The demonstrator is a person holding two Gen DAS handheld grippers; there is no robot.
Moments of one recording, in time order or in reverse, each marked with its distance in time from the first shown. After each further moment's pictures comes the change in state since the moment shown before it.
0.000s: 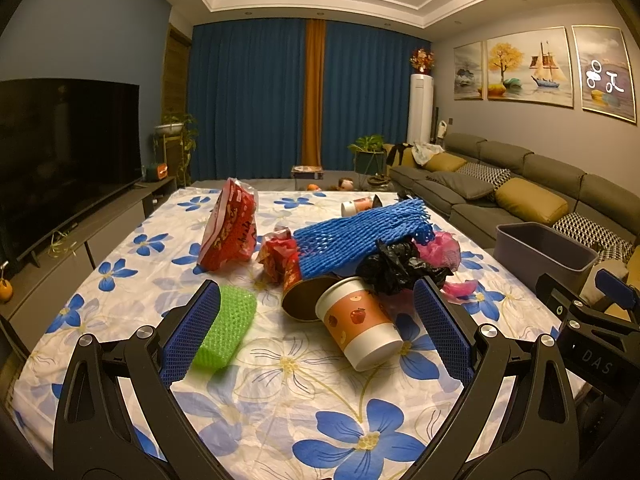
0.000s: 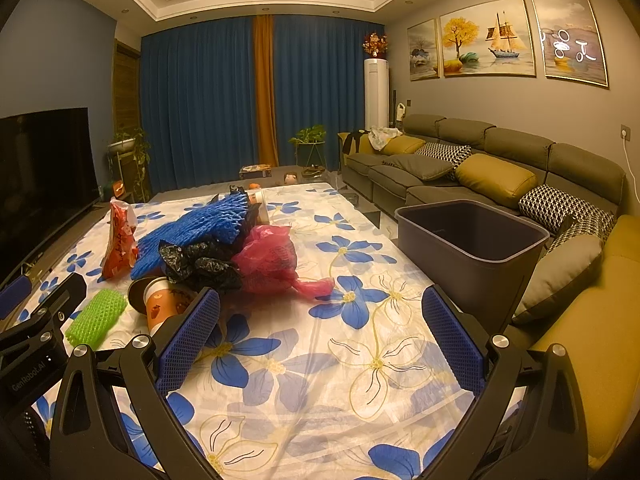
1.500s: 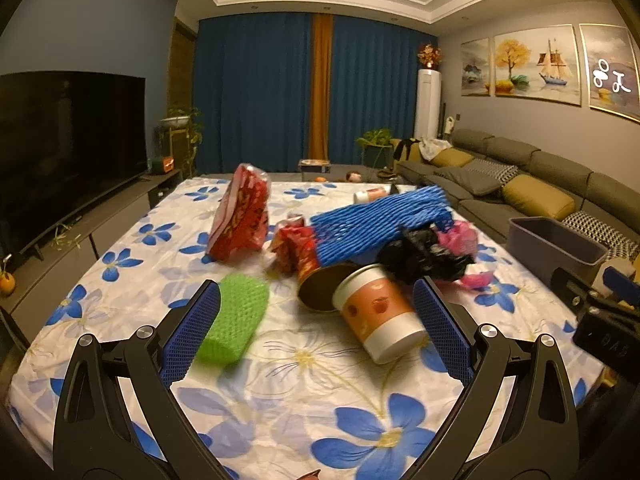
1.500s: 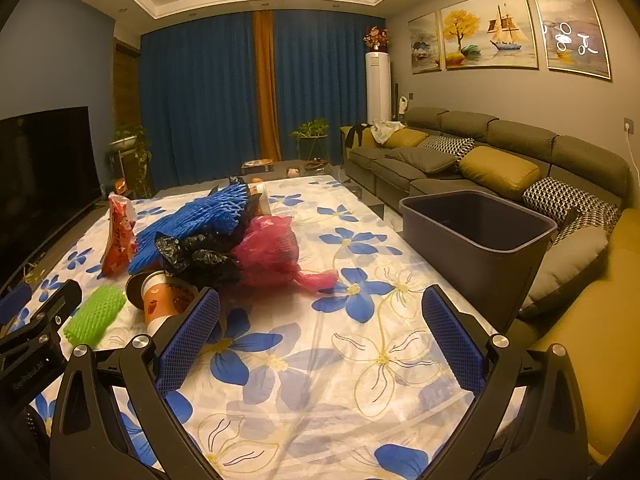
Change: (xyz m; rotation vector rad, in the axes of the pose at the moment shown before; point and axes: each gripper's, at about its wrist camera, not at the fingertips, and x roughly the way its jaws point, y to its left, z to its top) left arm 0.012 0.017 -0.012 -0.013 0.027 0.030; right arm 0.012 0.000 -0.007 0.011 0.021 0.024
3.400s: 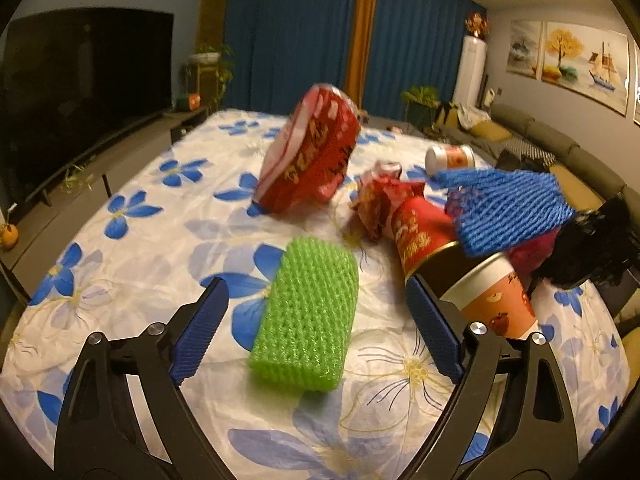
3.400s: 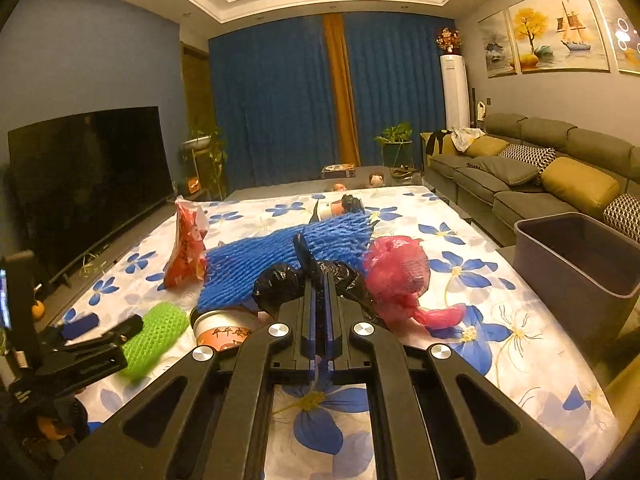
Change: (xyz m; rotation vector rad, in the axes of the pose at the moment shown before) left arm 0.095 0.082 -0.007 -0.115 0.224 0.060; right arm 0.057 0.049 0.020 -0.043 -0.022 0.290
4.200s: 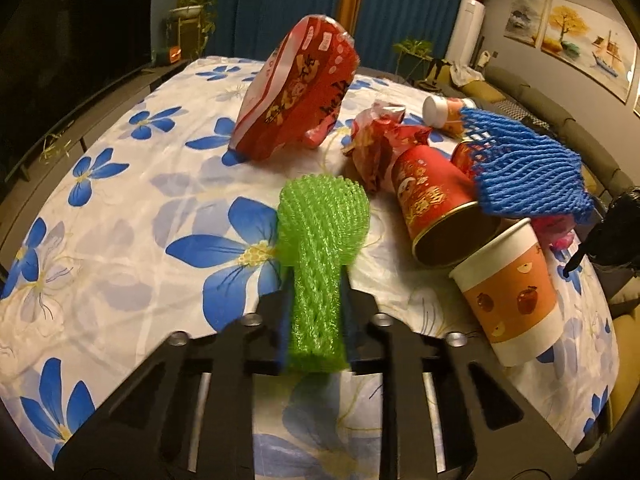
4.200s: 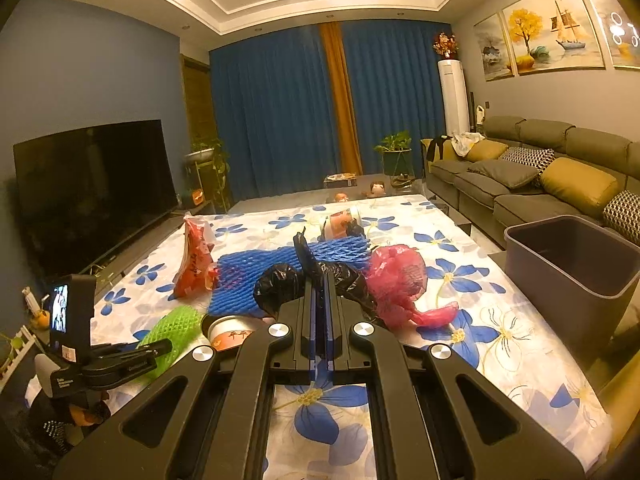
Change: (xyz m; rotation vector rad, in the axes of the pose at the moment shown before) left arm 0.032 0.000 -0.003 0.001 0.173 -0.062; right arm -0.025 -0.002 0.008 0.016 -0.029 0.018
